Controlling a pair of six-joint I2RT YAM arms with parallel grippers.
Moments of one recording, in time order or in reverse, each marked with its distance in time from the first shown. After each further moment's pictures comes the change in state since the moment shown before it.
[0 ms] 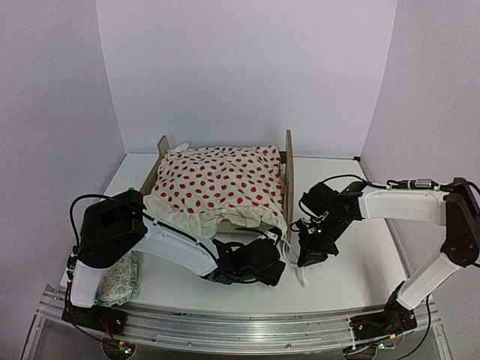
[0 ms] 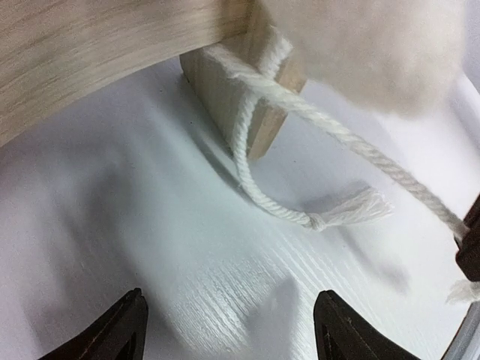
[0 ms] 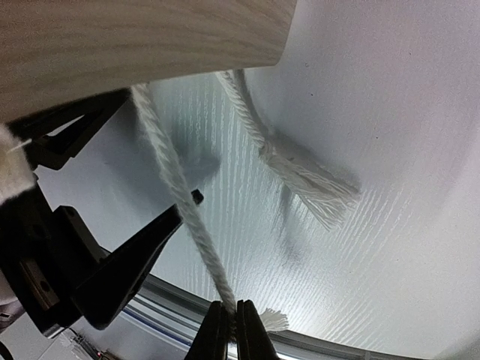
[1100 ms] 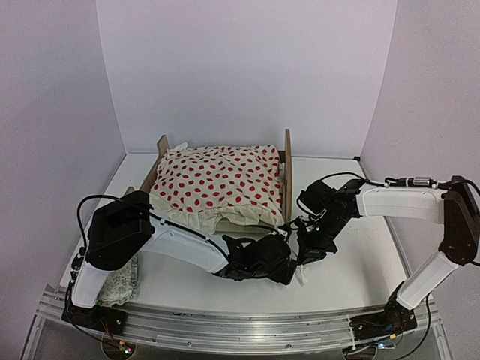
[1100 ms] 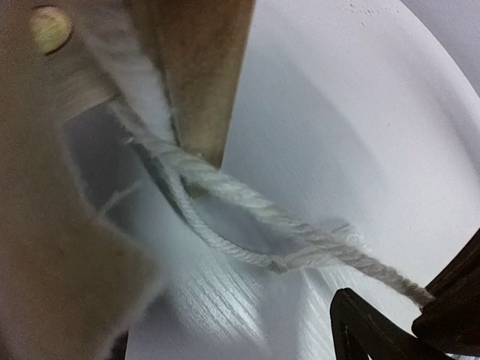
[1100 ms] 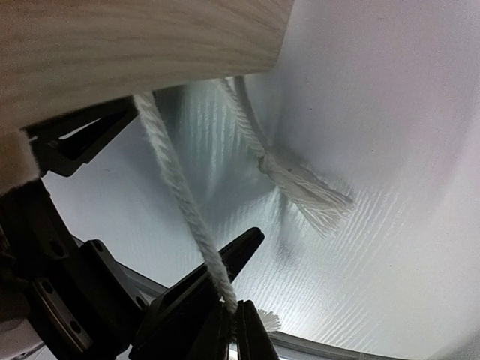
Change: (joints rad) left arm 0.001 0.072 0.168 -0.109 0.016 -0.015; right arm 0.003 0.019 0.030 -0.013 0.013 -0.009
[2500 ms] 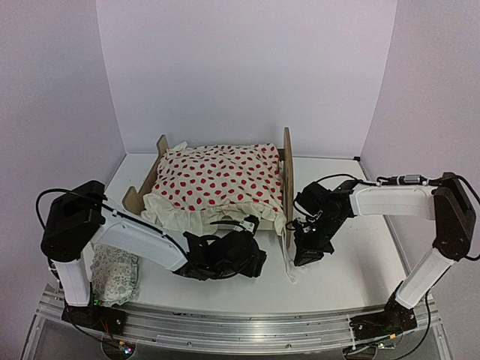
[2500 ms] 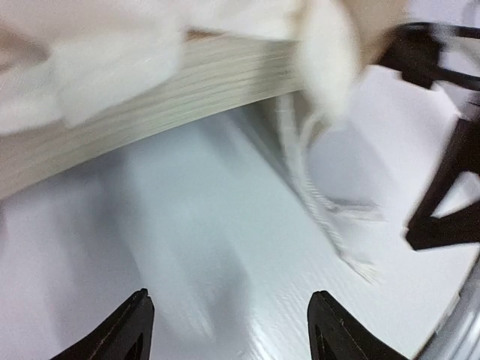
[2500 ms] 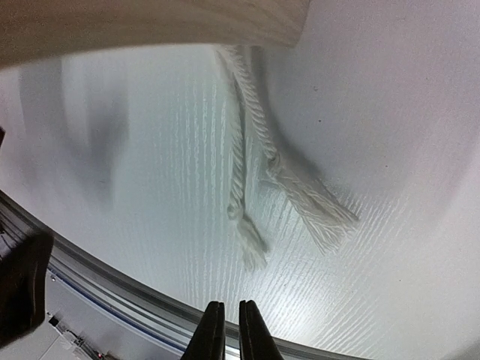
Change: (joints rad) left arm 0.010 -0.312 -0.368 0.102 -0.113 -0.033; right arm -0.004 0.062 0.018 0.015 -0.015 0.001
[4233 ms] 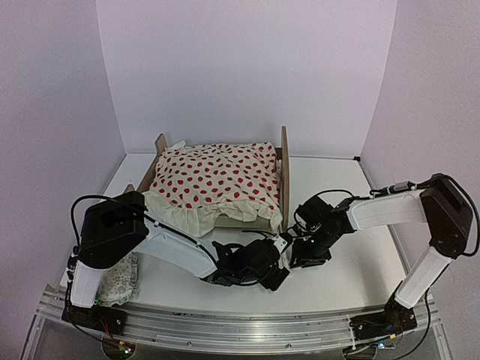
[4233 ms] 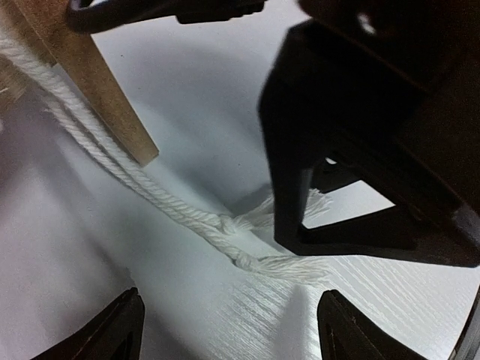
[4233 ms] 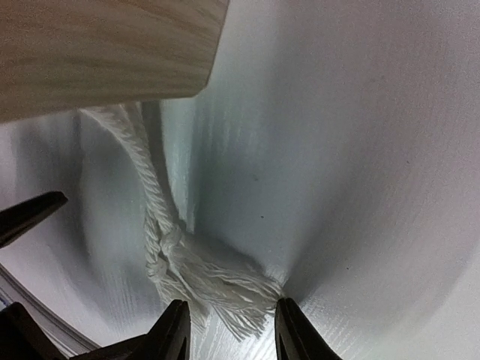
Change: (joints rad) left arm -0.019 0.255 0.202 0.079 0.140 0.317; right arm -0.005 0.028 -0.173 0.297 0.126 -0.026
